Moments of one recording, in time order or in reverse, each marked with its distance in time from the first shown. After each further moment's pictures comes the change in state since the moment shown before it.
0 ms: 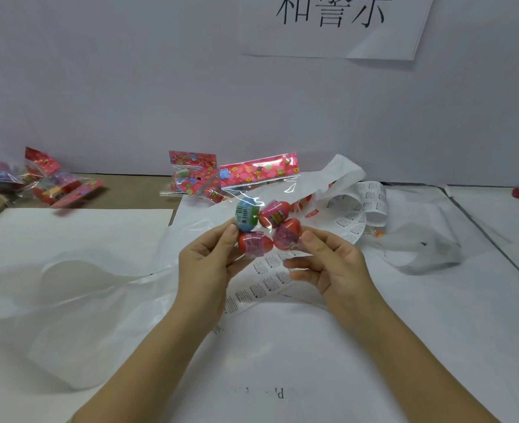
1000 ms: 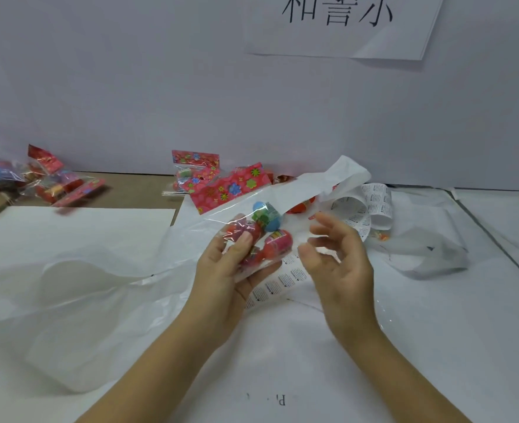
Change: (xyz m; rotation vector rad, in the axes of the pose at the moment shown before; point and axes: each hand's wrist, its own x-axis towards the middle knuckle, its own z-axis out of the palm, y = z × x) left_hand -0.010 0.003 0.007 -0.290 -0.162 -0.196; right_hand -0.015 0.009 0.013 -0.474 0.132 -0.525
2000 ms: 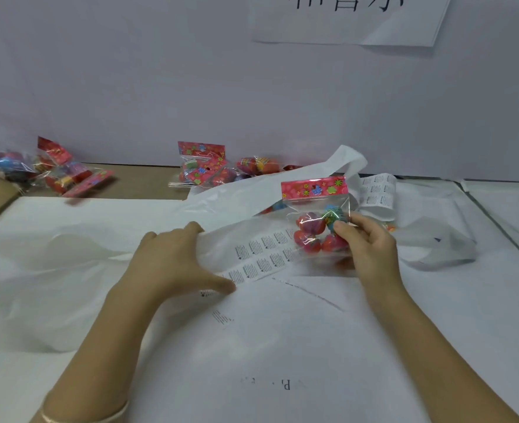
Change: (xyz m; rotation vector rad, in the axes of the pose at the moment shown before) left_hand 0.023 0.050 -0.067 2.041 0.108 0.035; right_hand 0.039 0.033 -0.035 -0.018 0.132 0.385
